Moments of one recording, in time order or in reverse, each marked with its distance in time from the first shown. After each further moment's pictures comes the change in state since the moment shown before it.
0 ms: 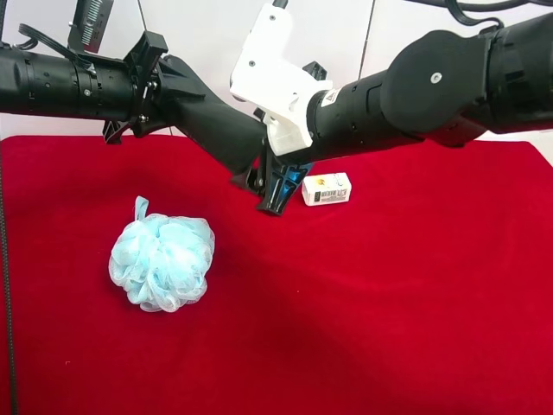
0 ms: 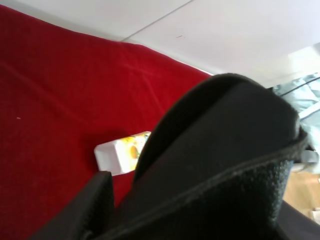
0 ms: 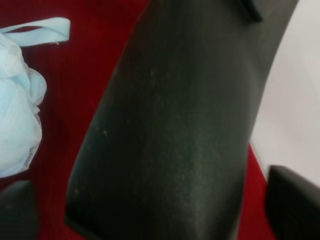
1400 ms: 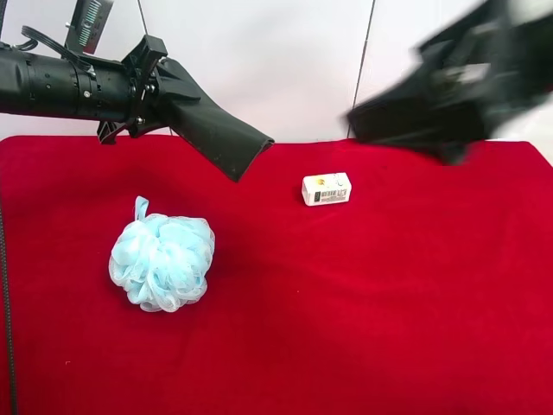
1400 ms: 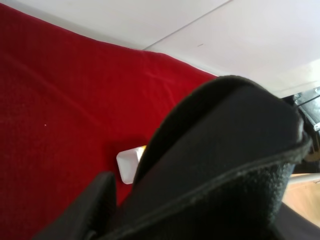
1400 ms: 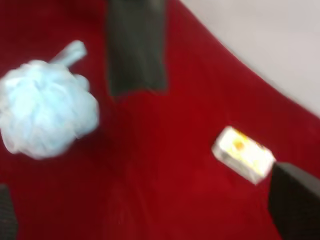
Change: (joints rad) left arm 0.000 0.000 0.000 0.007 -0.050 0.003; right arm 0.001 -0.681 0.000 -0.530 0.691 1.056
